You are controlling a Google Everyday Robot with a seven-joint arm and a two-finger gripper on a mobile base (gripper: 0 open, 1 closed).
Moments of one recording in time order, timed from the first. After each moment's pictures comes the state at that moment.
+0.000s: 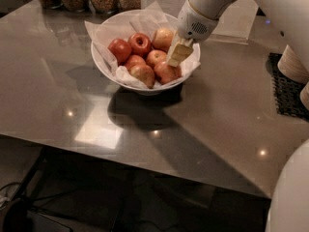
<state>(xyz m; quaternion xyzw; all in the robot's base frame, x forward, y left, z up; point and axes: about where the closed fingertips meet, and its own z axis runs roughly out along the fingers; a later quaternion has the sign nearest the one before) 0.619 -0.061 0.912 -0.67 0.71 0.10 0.19</state>
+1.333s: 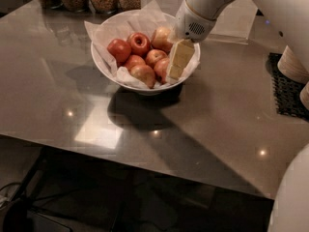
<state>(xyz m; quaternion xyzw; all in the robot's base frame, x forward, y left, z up) 0.618 -0.058 0.914 -0.67 0.72 0.10 0.19</state>
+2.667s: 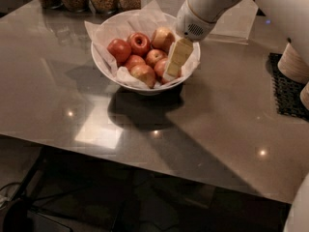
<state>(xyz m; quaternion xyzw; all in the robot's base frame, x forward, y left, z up) 0.642 -0.058 0.917 -0.63 0.73 0.07 0.25</state>
